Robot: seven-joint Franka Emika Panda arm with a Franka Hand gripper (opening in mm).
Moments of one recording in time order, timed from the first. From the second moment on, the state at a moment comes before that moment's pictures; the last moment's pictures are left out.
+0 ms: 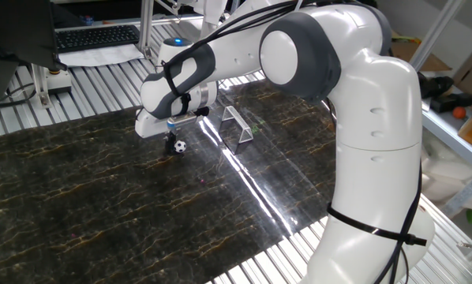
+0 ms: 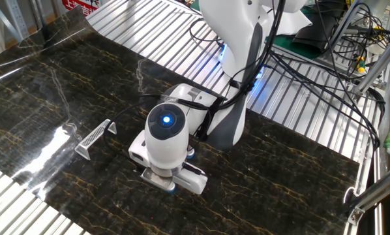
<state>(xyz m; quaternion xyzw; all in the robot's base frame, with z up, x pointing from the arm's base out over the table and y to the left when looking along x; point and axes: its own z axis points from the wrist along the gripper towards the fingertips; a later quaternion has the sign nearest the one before) 0.577 0.041 0.061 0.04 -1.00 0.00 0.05</state>
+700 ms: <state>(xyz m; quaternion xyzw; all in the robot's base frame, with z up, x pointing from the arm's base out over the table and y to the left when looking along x) 0.576 0.041 0.061 0.03 -1.00 -0.02 0.05</state>
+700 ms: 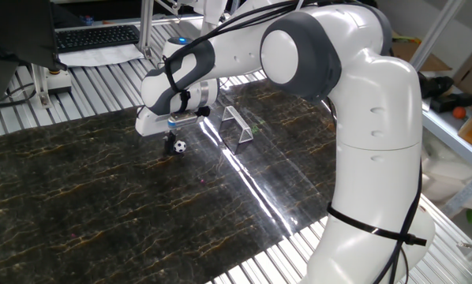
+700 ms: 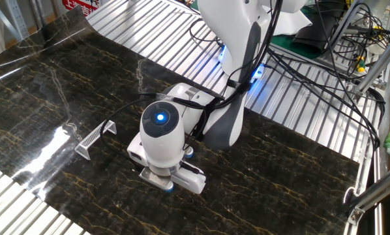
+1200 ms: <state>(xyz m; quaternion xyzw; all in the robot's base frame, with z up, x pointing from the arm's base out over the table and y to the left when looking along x) 0.571 0.057 0.070 0.03 -1.00 0.01 0.06</state>
